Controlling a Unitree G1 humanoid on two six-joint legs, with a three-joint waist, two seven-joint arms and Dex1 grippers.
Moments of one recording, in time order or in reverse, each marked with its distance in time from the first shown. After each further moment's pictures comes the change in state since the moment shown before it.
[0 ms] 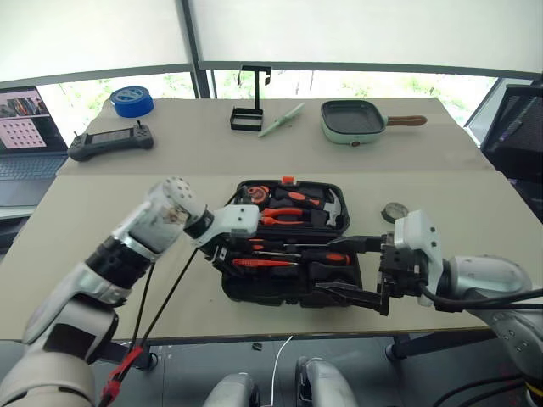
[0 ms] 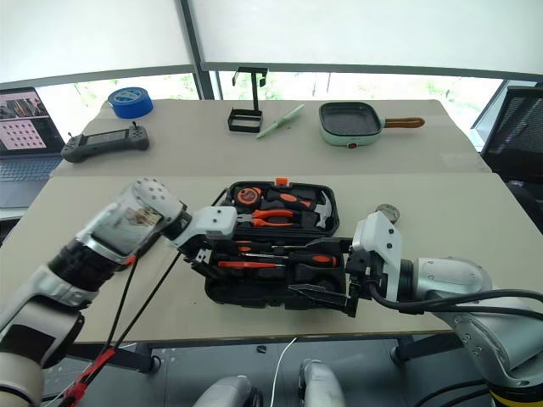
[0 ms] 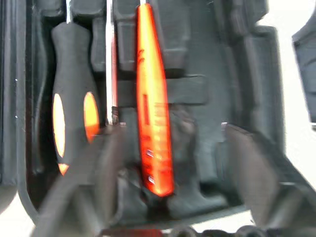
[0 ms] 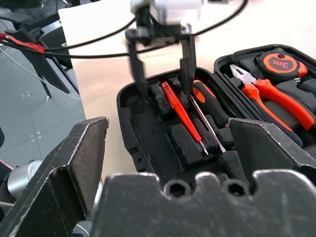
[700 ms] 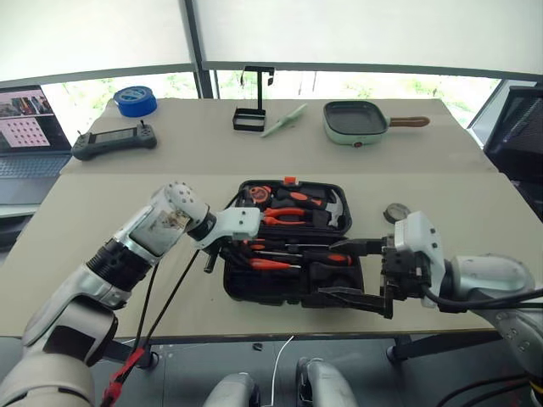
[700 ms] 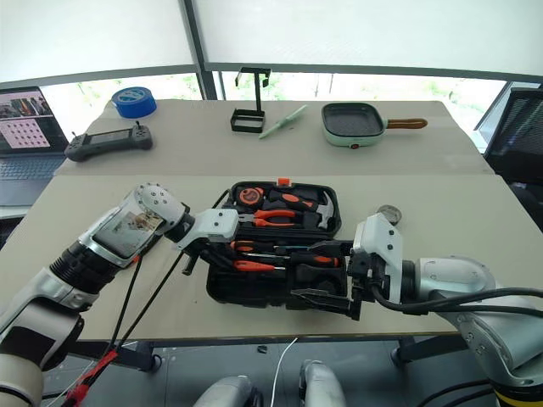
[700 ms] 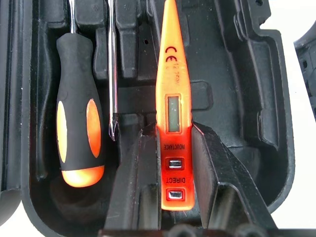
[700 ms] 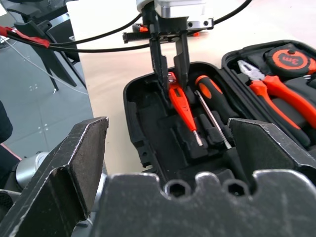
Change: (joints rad) left arm 0.006 -0.043 -0.059 0.082 0.032 -0.111 0.095; right arm 0.001 -0.027 -0.003 0.001 0.000 0.009 0.029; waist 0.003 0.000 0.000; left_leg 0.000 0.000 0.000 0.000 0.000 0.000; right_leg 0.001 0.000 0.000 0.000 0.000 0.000
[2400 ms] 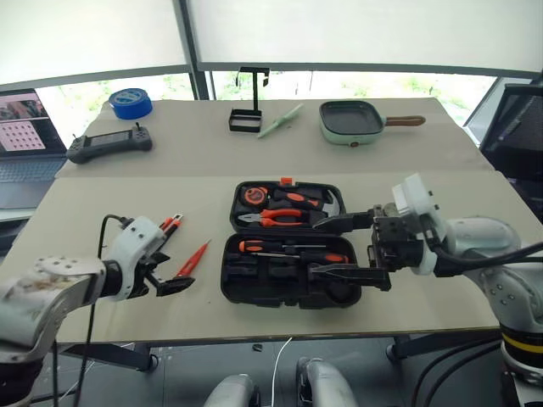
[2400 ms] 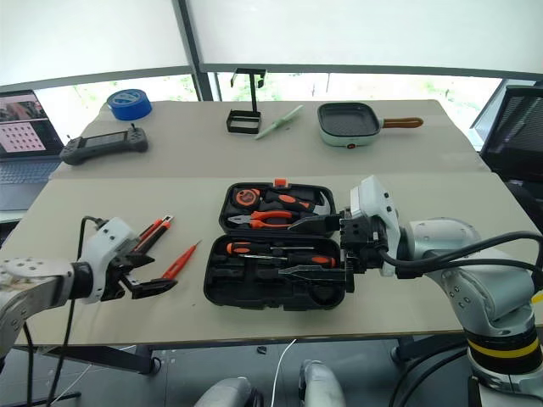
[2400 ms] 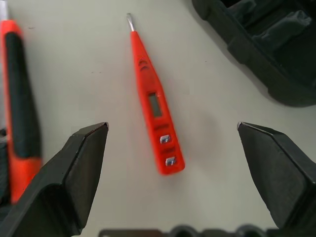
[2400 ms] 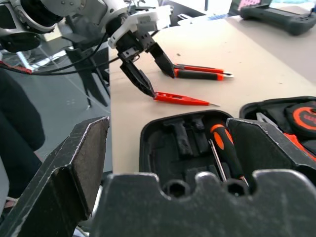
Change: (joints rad) left arm 0.649 0.212 0.696 -0.572 -0.473 0.757 0.744; right arm -0.258 0.094 0.053 0.143 -0.004 0.040 0.179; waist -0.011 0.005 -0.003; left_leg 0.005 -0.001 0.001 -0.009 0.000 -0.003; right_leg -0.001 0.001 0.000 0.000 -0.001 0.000
